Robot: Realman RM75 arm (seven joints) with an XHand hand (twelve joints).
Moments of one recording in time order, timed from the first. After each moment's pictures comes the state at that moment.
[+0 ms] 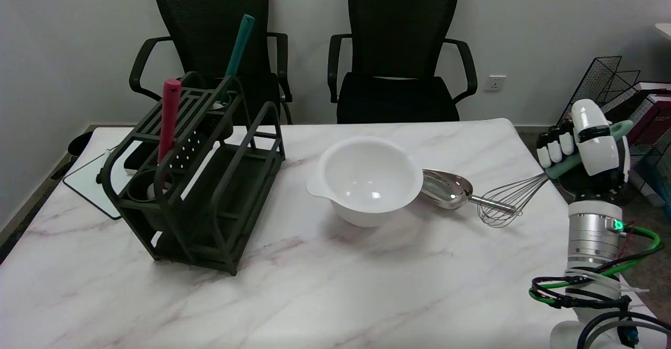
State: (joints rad) arm -0.33 -0.90 1.17 -1.45 -1.73 1.43 1.32
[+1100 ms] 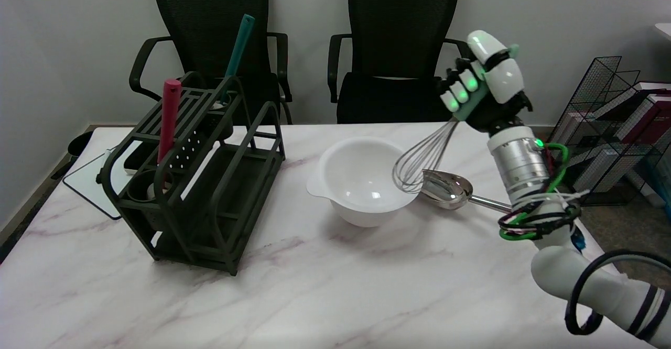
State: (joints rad) arm -0.10 -0.83 1.19 -1.70 -1.73 0.84 1.34
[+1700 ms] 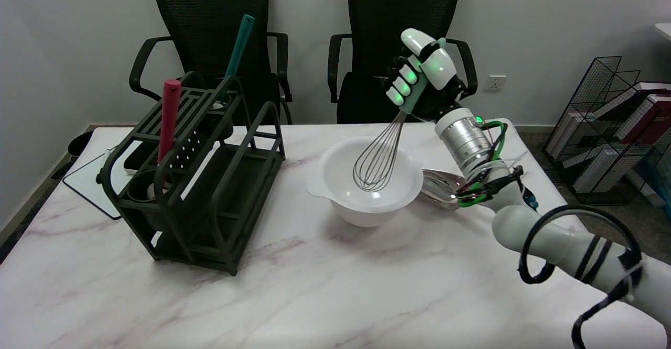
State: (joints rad) arm 0.25 -0.85 0.95 -1.51 -1.64 0.63 1.41
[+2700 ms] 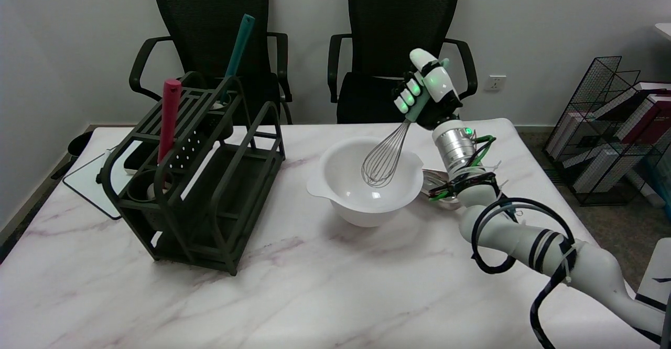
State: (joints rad) arm 0.43 -0.99 0.80 -1.09 -1.63 0.79 1.48
